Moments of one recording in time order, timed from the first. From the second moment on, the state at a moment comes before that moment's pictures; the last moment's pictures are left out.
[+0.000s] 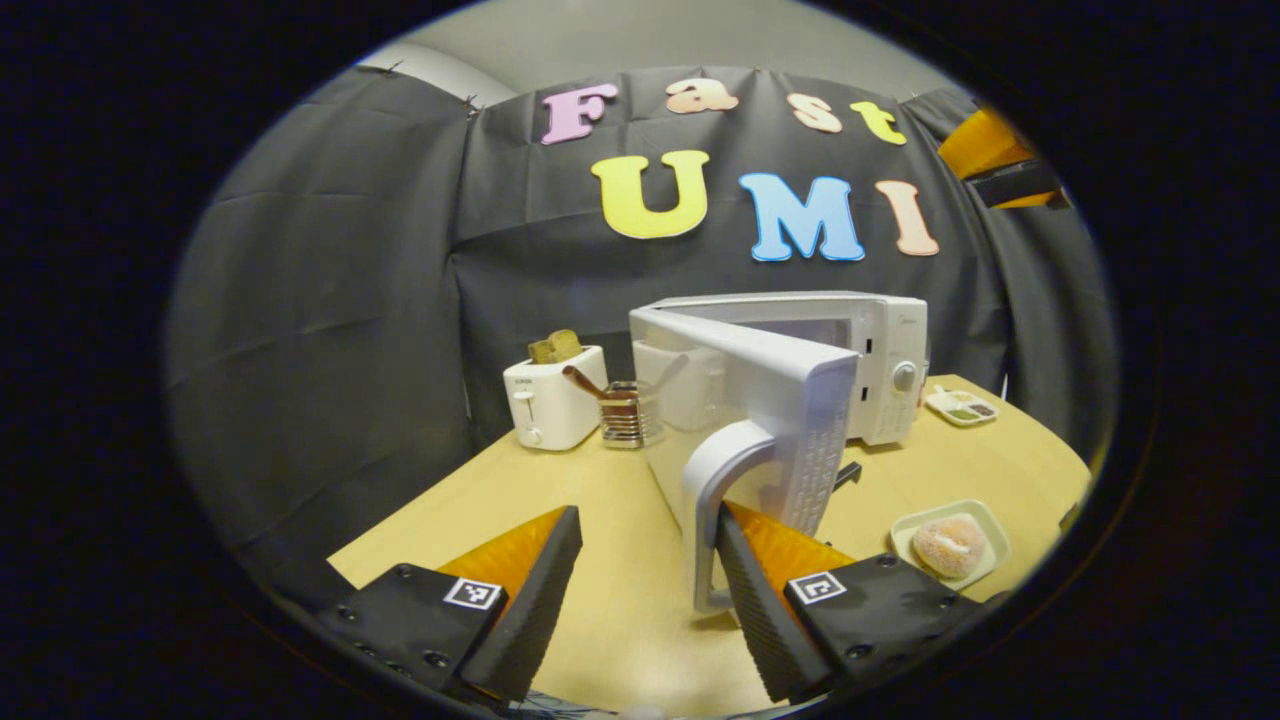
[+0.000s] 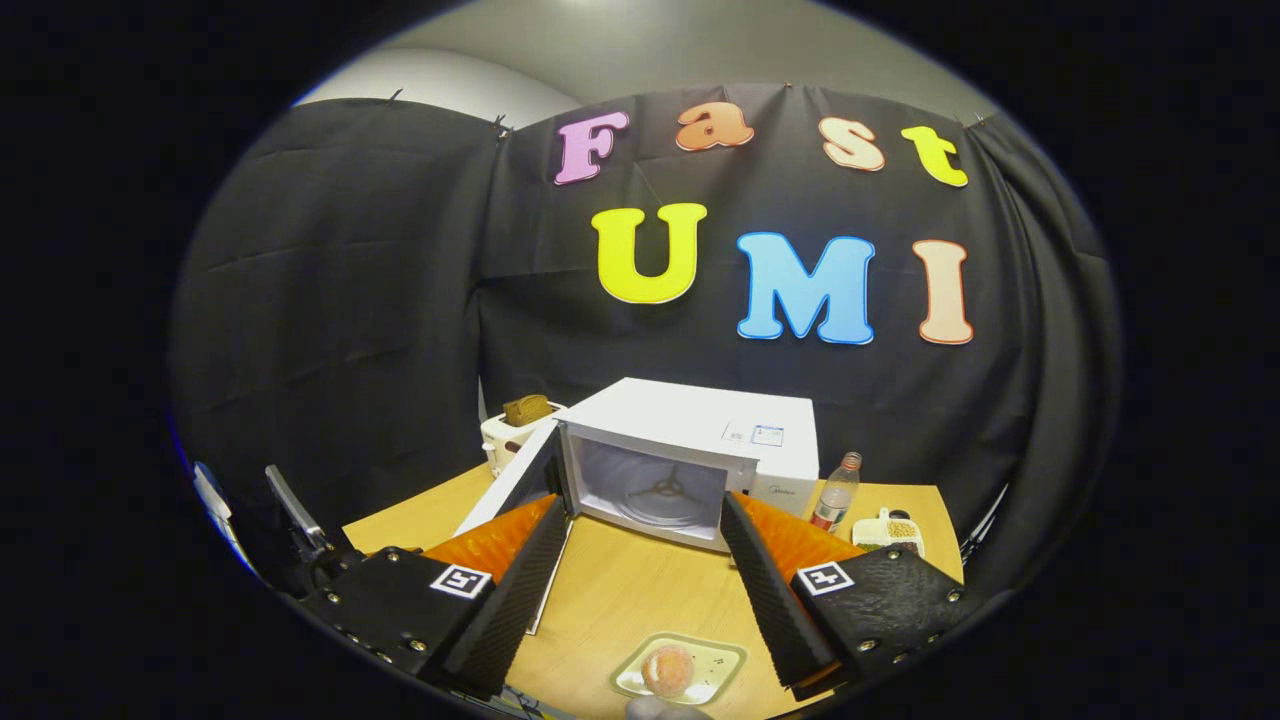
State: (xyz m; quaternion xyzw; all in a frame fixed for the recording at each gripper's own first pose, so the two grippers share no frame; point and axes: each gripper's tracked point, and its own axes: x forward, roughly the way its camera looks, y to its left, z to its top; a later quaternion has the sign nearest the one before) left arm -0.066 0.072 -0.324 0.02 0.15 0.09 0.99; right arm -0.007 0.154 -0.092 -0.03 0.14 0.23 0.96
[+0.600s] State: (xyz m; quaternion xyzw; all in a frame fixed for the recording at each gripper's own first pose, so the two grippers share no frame) left arm -0.097 0.182 -0.309 0.04 0.15 0.15 0.98; right arm -0.004 0.175 -0.112 -0.02 0.15 0.22 0.96
